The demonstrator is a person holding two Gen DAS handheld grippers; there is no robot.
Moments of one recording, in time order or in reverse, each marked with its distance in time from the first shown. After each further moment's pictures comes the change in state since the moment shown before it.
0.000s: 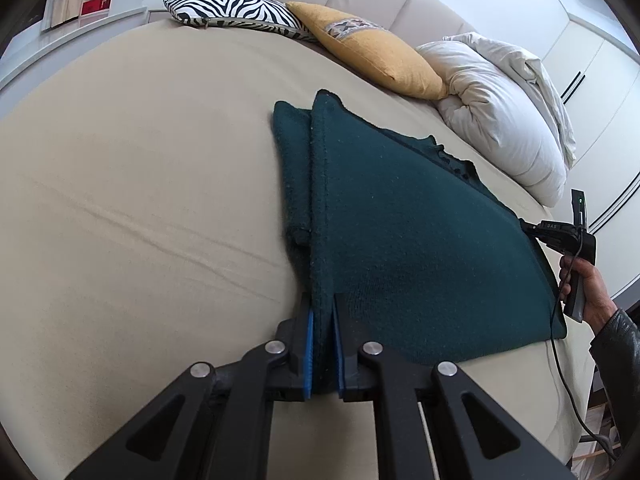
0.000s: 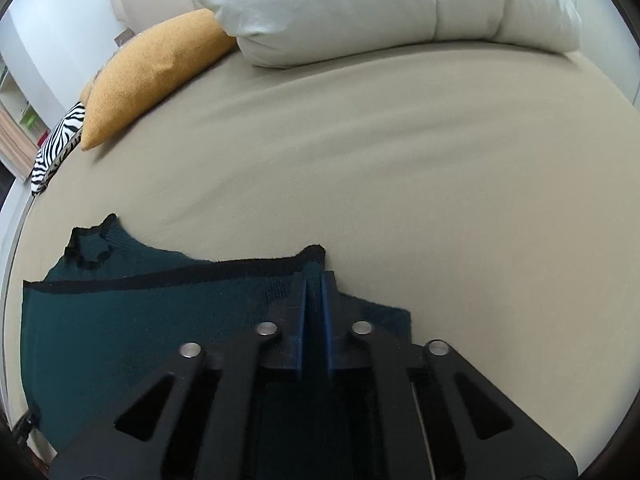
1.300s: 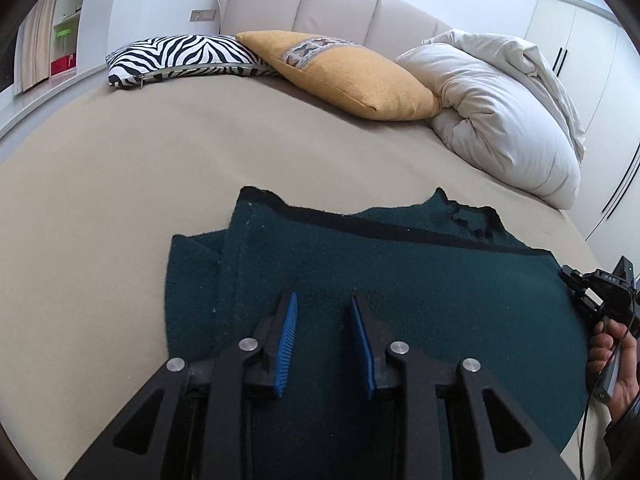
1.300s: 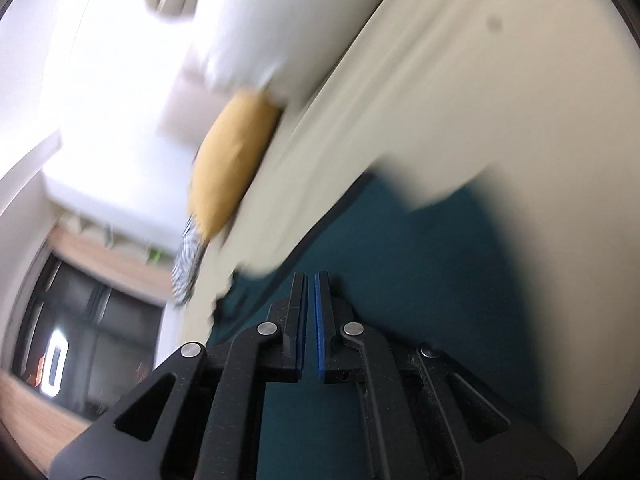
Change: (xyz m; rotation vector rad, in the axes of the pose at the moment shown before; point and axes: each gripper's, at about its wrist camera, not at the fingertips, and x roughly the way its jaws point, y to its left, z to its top) left arm 0.096 -0.049 0.096 0.154 -0.104 0.046; right arm 0.014 -0.060 -0.059 0.521 -0.184 0.562
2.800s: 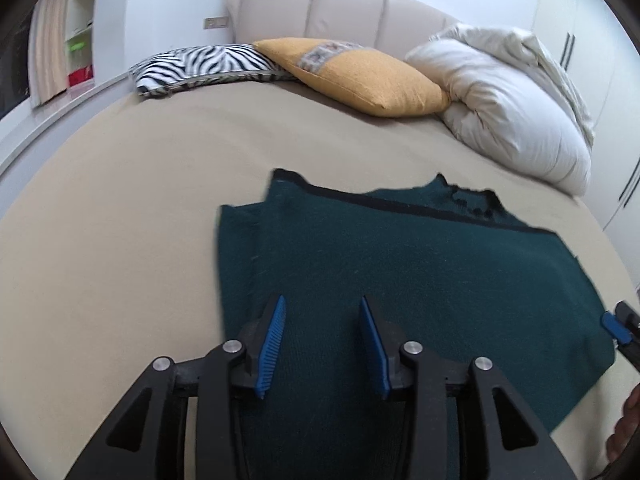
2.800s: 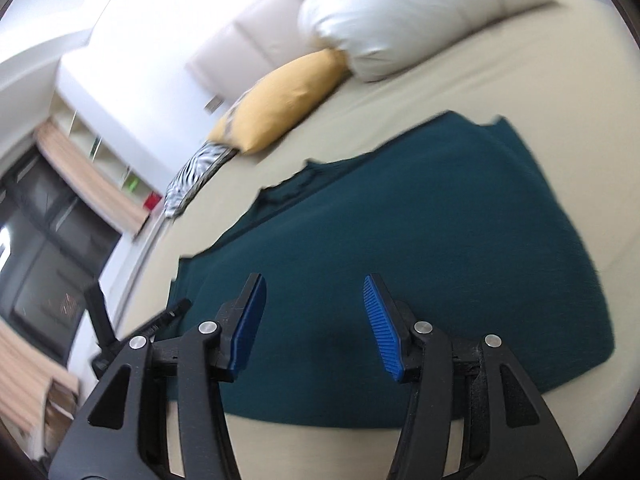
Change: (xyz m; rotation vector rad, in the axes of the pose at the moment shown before) left arm -0.059 0.001 -0.026 0.003 -0.010 0.090; right arm -0.054 0.123 -0.152 -0.385 0.046 -0.106
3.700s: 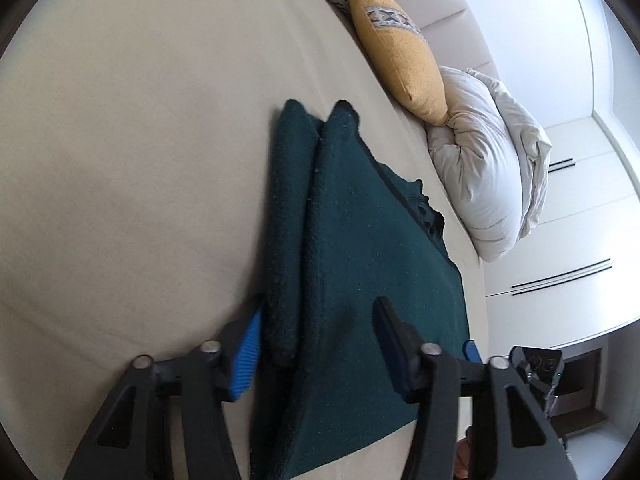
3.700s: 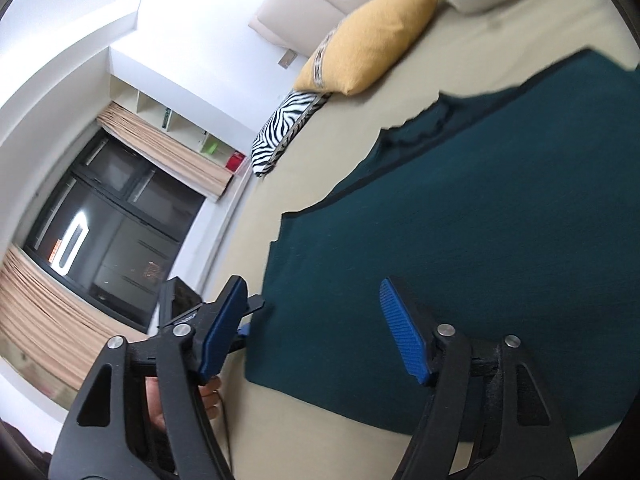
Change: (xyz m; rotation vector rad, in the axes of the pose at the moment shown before) left arm 0.013 0.088 -0.016 -0.518 0.314 -0.438; right arm 0.056 0.080 -0.004 0.067 0.199 0.361
